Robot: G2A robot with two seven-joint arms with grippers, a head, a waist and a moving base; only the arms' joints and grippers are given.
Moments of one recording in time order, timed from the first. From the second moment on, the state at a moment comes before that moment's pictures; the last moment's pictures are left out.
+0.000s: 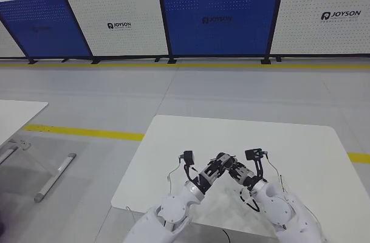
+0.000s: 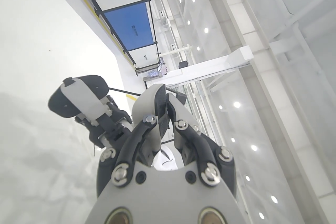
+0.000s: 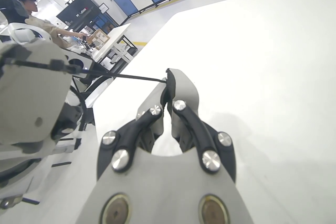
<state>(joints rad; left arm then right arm) 1.47 -1.32 -1.01 -1.64 -0.17 -0.26 -0.05 -1.25 -1.30 1.02 -1.38 -0.62 -0.28 0.29</state>
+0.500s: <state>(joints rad) 1.47 -1.32 -1.03 -1.64 -0.17 -0.25 -0.04 -1.25 -1.30 1.05 -1.38 -0.57 -0.30 0.29</state>
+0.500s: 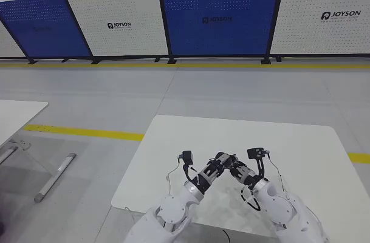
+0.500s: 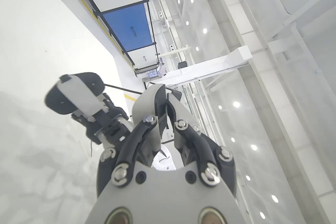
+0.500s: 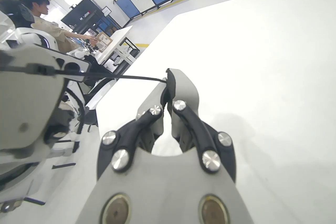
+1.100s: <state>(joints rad) 1.51 -1.31 -1.17 -1.53 -0.29 -0.29 0.02 -1.46 -1.24 1.40 -1.61 0.06 -0.34 0.40</state>
